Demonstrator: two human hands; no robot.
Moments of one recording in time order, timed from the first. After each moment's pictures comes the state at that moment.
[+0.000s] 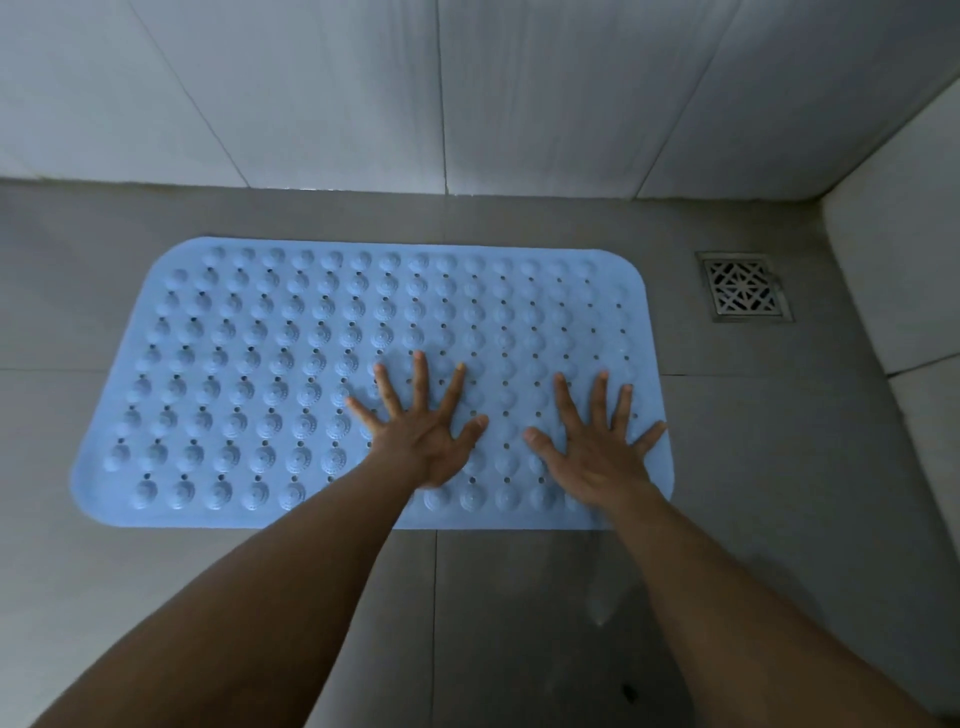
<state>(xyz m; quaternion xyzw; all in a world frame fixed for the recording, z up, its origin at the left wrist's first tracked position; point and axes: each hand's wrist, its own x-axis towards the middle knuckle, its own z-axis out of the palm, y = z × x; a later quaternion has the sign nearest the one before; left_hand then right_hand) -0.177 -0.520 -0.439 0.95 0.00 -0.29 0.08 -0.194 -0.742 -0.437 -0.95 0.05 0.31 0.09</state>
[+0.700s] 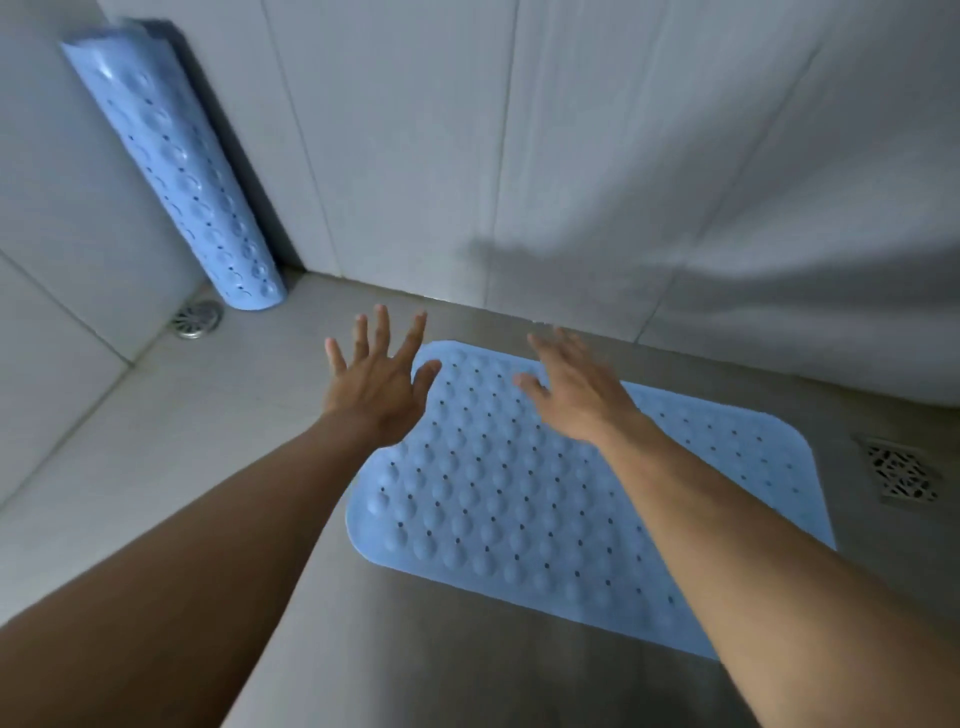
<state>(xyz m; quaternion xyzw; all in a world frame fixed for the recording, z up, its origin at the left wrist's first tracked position) -0.154 -0.196 -0.275 0.99 0.09 -0.04 0.09 -0.091 -0.428 -0.260 -0.97 -0.18 0.14 0.11</state>
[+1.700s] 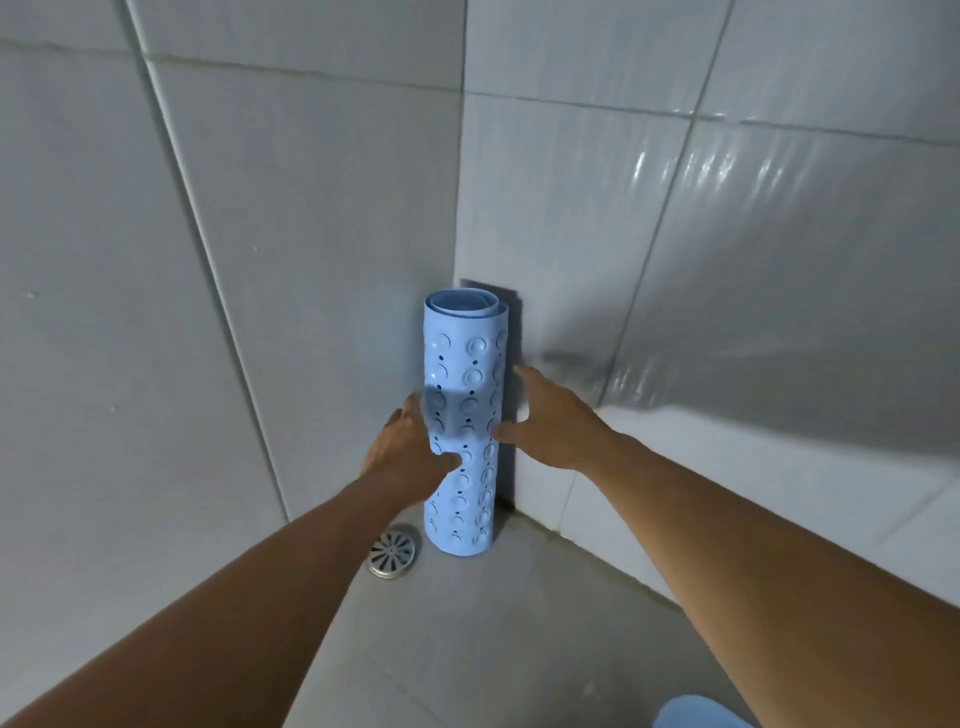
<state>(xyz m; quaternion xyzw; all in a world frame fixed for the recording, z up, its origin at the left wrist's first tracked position) -0.020 0.165 -0.221 0.88 0.31 0.10 0.35 0.079 0.013 -0.155 -0.88 -0.36 0.16 0.28</state>
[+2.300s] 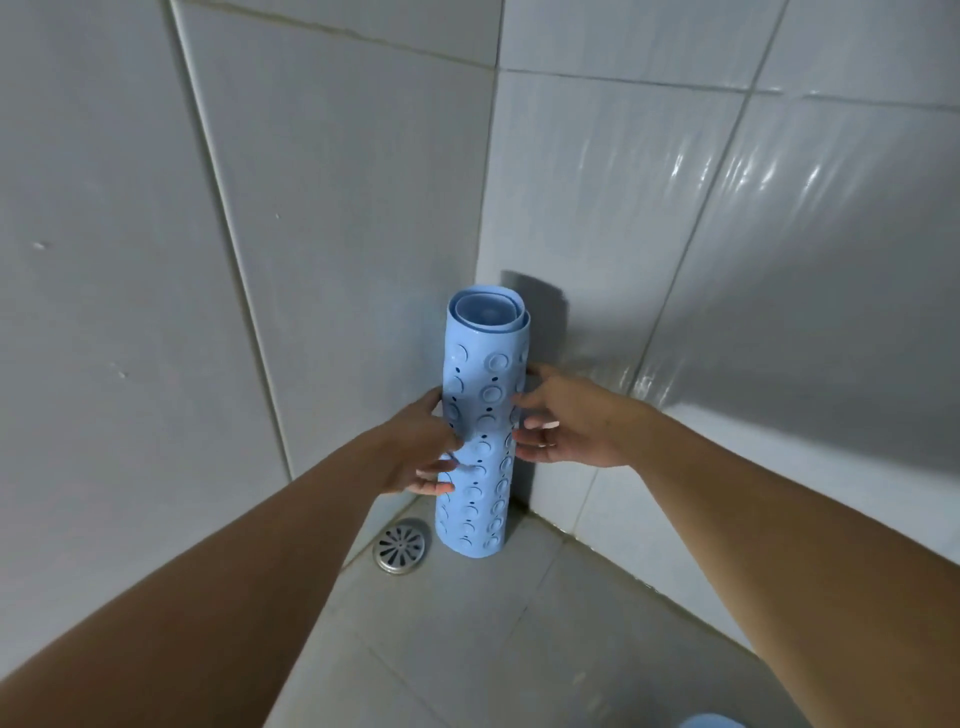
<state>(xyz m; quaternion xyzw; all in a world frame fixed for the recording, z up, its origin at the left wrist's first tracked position) -0.022 0.178 -0.204 0.67 0.31 -0.01 0.67 0.102 0.035 -0.170 -0.73 -0.16 0.42 0.52</state>
